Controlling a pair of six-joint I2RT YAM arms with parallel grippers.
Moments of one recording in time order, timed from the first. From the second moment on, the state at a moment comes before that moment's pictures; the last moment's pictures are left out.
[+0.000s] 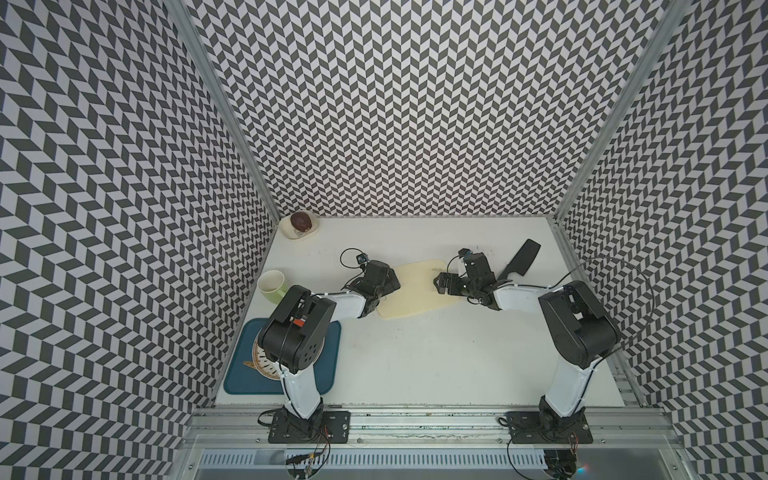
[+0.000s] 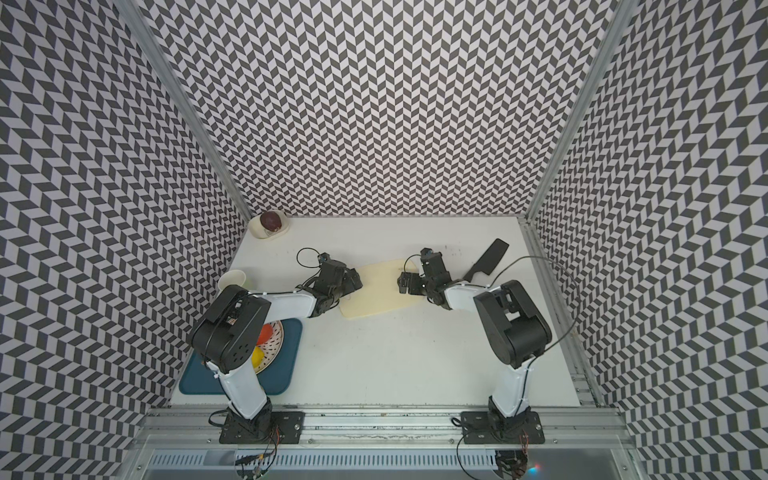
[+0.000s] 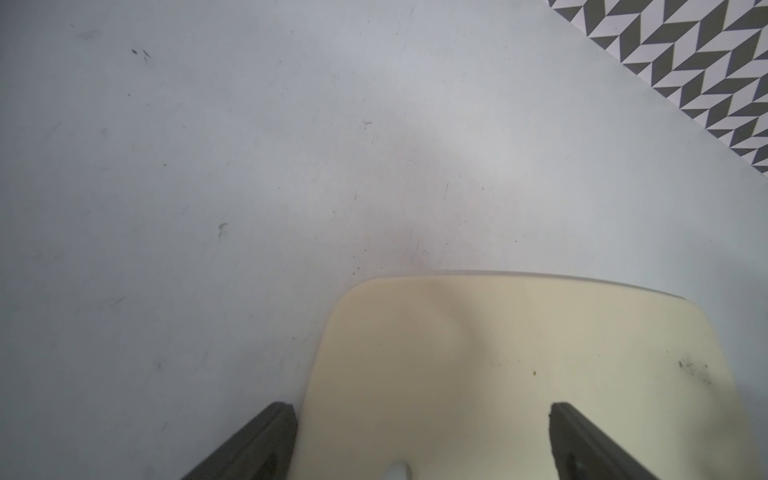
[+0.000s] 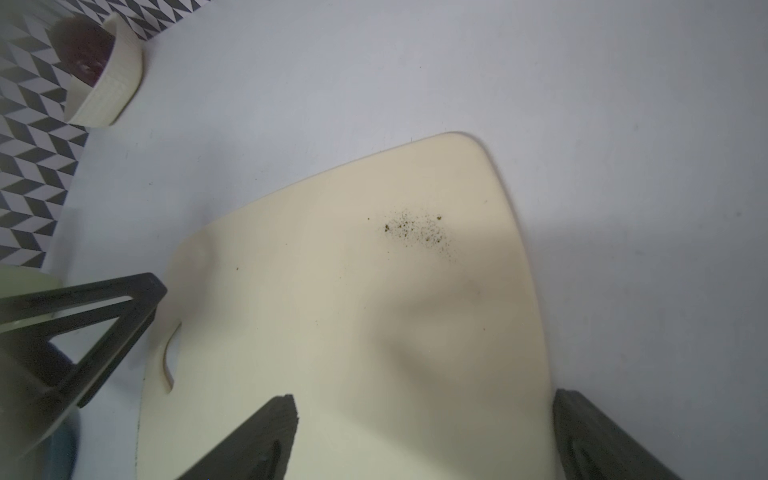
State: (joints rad) left arm -0.48 1.82 0.89 0.18 -0.23 -0.75; right arm 0.44 1.83 0.93 0.14 -0.17 0.51
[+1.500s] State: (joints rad) left arm -0.50 1.91 0.97 0.25 -0.14 -0.67; right arm 0.45 1.67 0.75 0.14 -0.08 0.62
